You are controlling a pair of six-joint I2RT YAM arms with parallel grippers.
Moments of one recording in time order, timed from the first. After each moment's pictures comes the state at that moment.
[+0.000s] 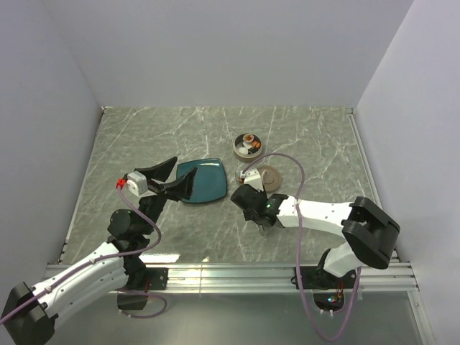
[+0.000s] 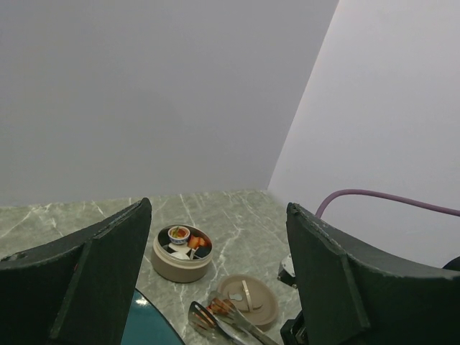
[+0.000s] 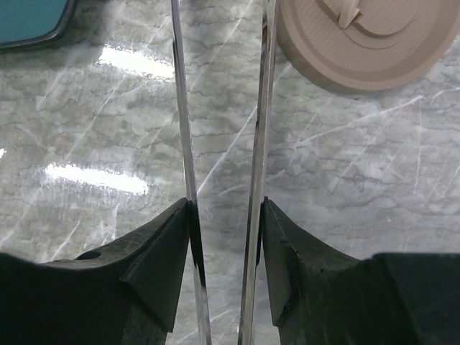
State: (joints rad) left arm -0.73 0.62 0.27 0.87 -0.20 -0.23; right arm 0.99 1.47 0.80 -0.38 0.53 0.56
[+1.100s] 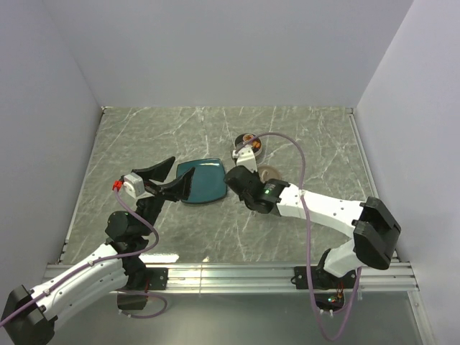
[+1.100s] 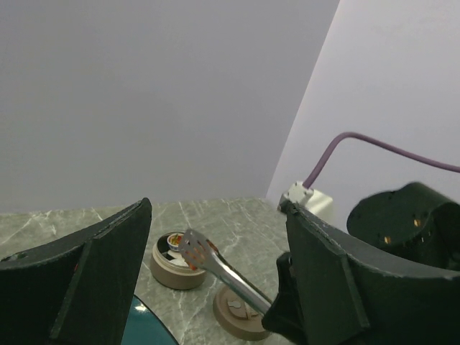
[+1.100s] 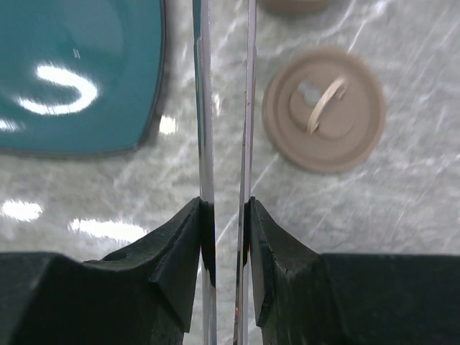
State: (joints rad) left arm -0.73 0.59 0.26 0.87 -0.21 -0.22; right arm 0.99 1.47 1.03 -0.46 0.63 0.48
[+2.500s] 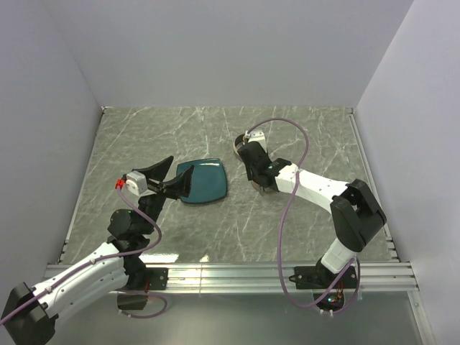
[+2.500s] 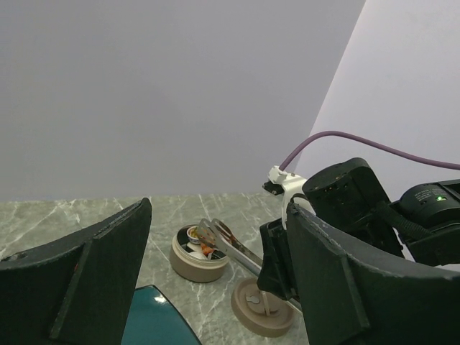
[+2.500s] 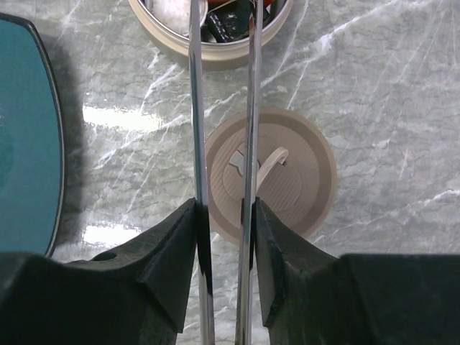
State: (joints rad) left arm -0.73 0.62 0.26 0.86 -0.26 -0.20; right arm 0.71 1.64 1.12 -0.34 0.50 0.33
